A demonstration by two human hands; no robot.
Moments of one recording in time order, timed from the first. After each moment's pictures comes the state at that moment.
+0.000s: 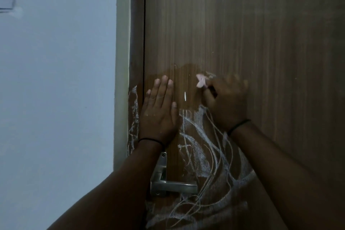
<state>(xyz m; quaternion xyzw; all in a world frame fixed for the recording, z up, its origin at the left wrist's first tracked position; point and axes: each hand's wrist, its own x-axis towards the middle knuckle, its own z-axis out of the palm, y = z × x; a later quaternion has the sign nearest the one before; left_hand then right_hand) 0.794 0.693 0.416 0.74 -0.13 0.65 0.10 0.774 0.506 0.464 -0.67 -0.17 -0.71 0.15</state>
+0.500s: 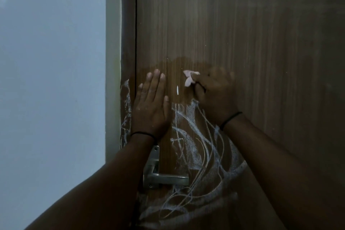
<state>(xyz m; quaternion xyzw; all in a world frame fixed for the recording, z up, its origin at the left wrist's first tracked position) 0.788 0.693 0.419 0.75 -0.12 0.64 0.10 0.768 0.507 0.469 -0.64 -0.24 -0.71 0.12</state>
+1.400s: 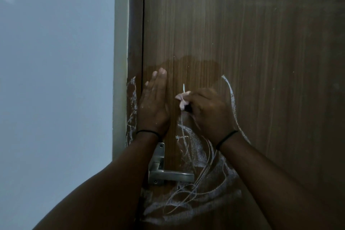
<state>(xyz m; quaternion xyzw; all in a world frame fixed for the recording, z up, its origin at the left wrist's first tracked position) 0.796 0.700 0.415 0.71 -0.21 0.64 0.21 0.764 0.527 0.425 -0.69 -0.36 -0.61 0.14</state>
